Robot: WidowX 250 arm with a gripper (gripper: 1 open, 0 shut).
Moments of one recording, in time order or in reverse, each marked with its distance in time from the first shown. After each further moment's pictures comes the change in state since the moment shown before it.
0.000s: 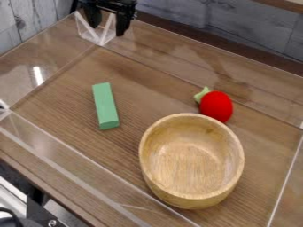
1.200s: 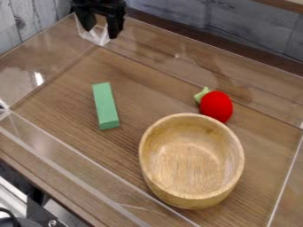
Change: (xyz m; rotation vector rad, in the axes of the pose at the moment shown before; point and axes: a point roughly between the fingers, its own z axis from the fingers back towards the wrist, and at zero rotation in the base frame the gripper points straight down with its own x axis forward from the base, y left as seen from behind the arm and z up) arm -0.016 0.001 0.004 -0.080 -0.081 -0.069
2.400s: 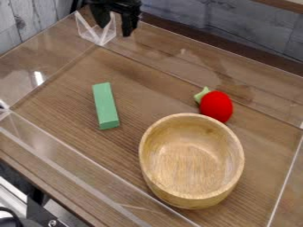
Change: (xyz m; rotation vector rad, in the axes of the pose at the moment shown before) arm 0.011 -0.004 -0.011 0.026 0.012 -0.004
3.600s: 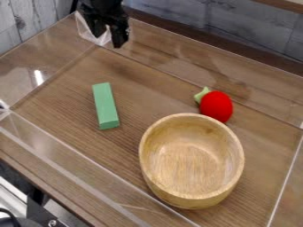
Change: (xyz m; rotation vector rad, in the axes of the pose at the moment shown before) arm -0.008 0.005 -0.010 -0.048 -0.019 -0.179
